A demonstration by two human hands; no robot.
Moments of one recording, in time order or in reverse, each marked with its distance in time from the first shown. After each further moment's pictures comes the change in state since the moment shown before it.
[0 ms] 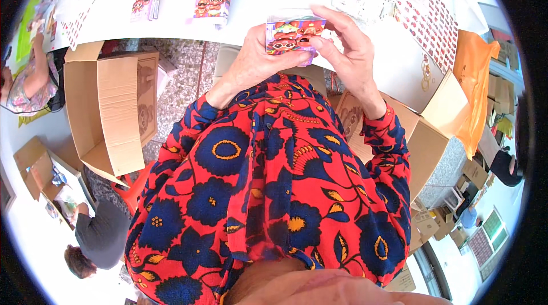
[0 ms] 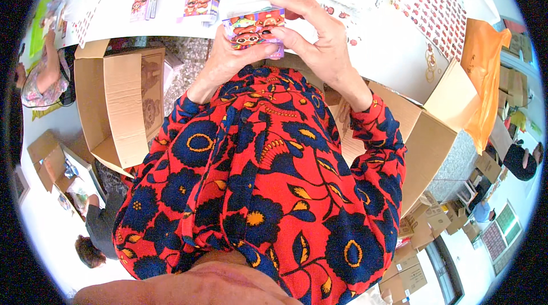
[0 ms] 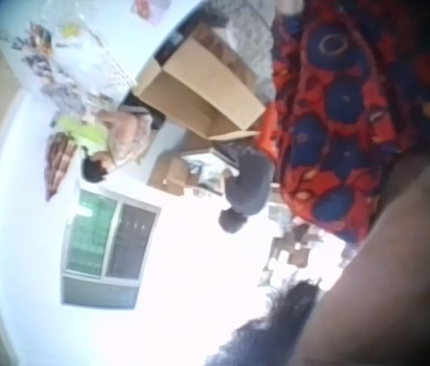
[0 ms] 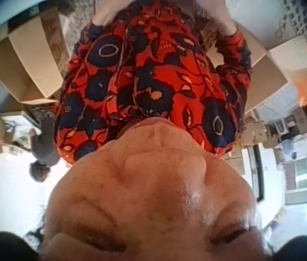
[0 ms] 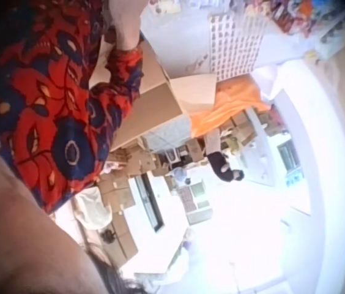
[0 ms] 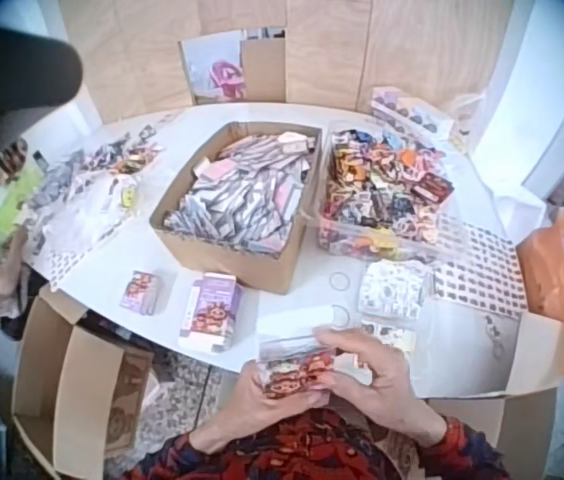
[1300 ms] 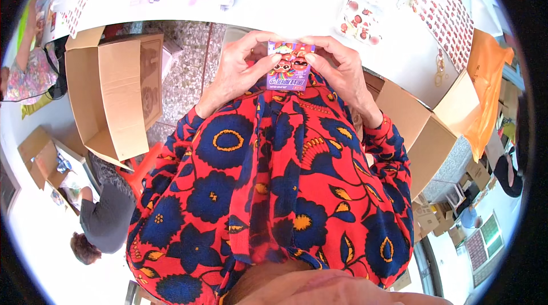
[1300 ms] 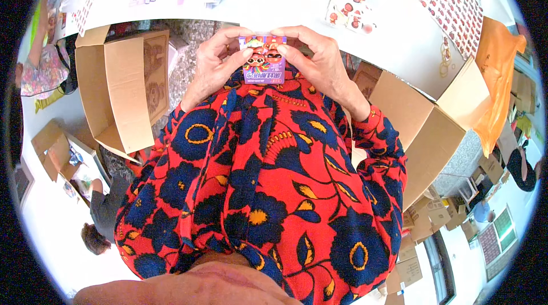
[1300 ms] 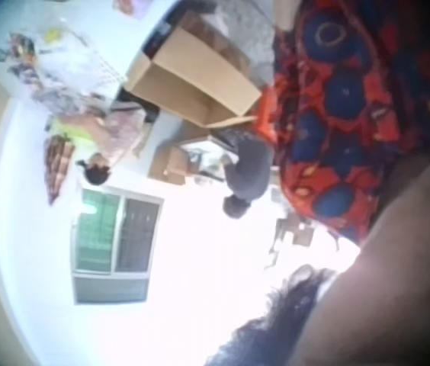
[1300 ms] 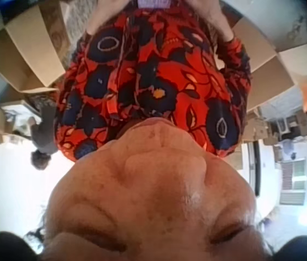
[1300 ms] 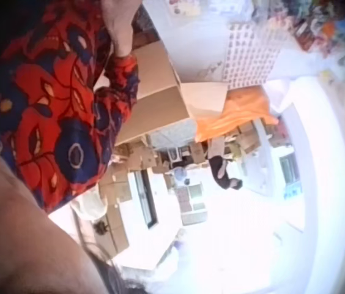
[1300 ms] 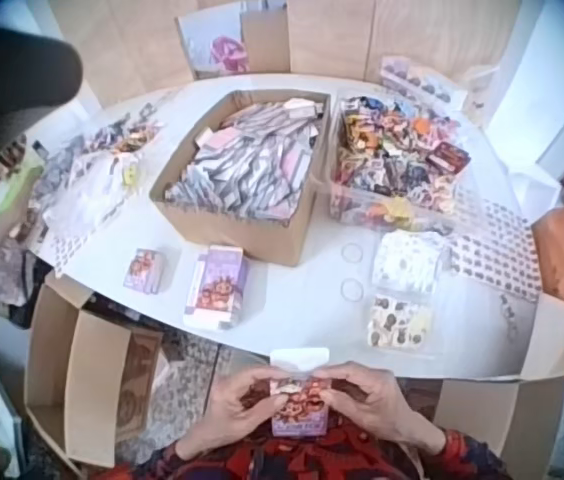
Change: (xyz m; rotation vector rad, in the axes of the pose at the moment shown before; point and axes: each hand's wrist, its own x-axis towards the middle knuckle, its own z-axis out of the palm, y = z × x) left_hand -0.056 -0.039 -0.040 0.432 0.088 0.029; right_hand -0.051 0.015 0.031 0.235 -0.150 0.404
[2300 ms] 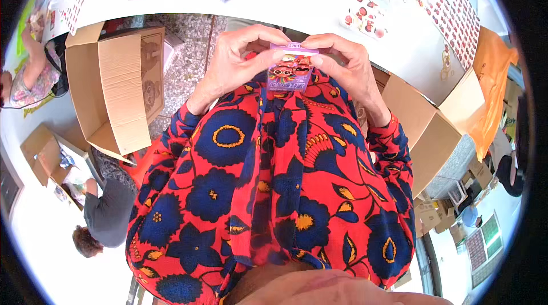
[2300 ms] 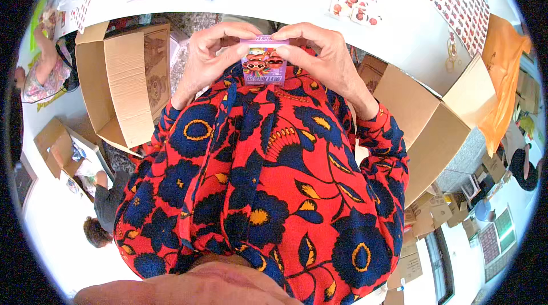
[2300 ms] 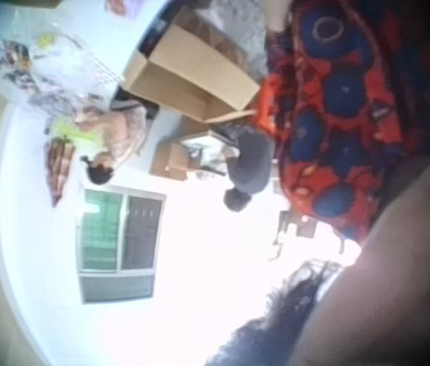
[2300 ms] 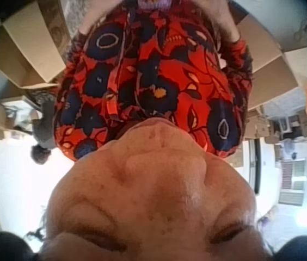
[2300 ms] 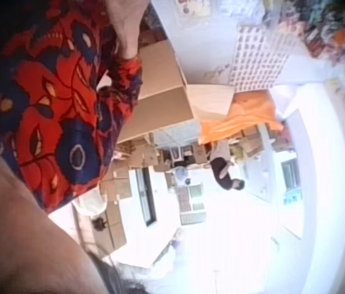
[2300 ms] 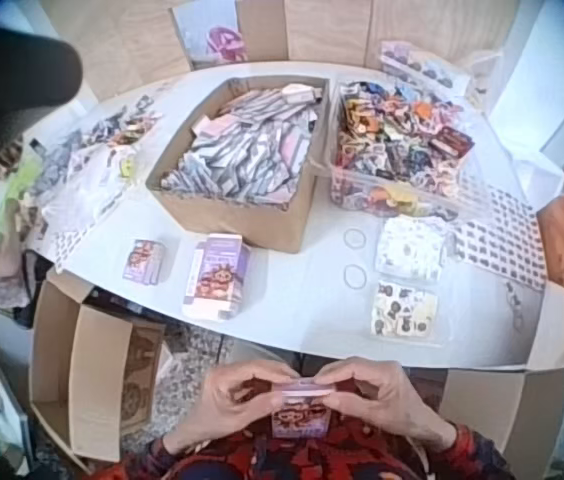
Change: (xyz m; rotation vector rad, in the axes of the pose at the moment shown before) left_hand 0.005 0.025 -0.005 -0.060 -0.047 0.029; right_hand -0.003 -0.011 -0.005 0.140 -0.082 0.065
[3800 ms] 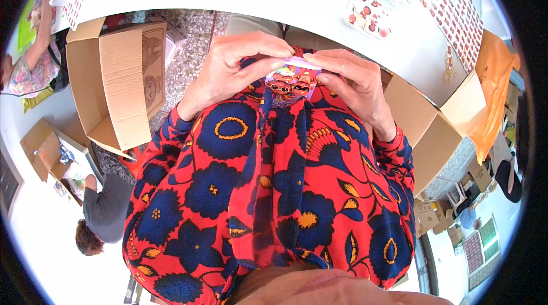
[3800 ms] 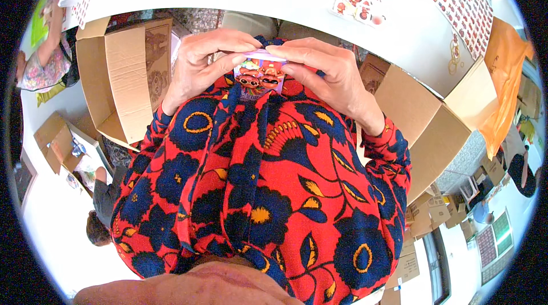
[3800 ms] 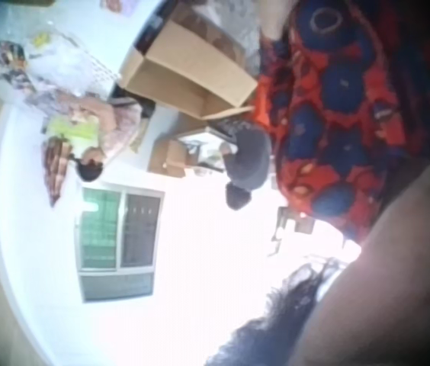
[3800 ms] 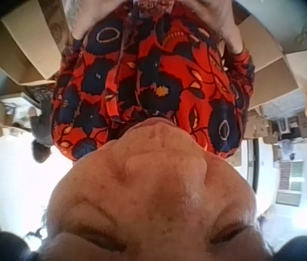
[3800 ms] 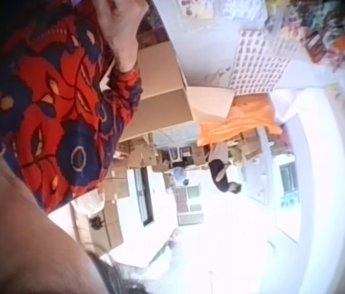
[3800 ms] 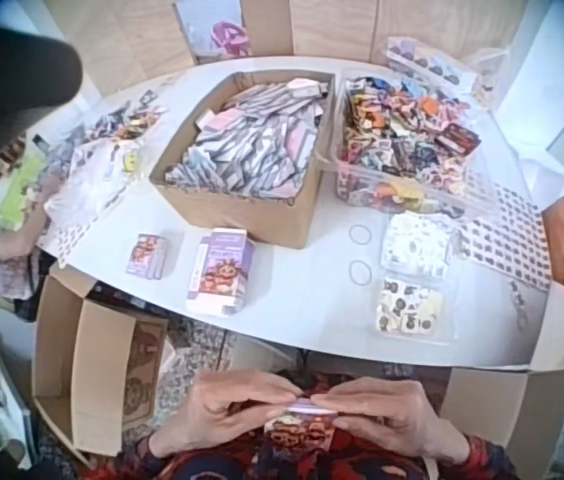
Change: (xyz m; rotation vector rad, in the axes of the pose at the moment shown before) left_hand -0.002 0.024 -0.011 0.320 -0.125 0.205; right_hand -0.016 -0.023 0.005 -0.351 -0.020 -0.249
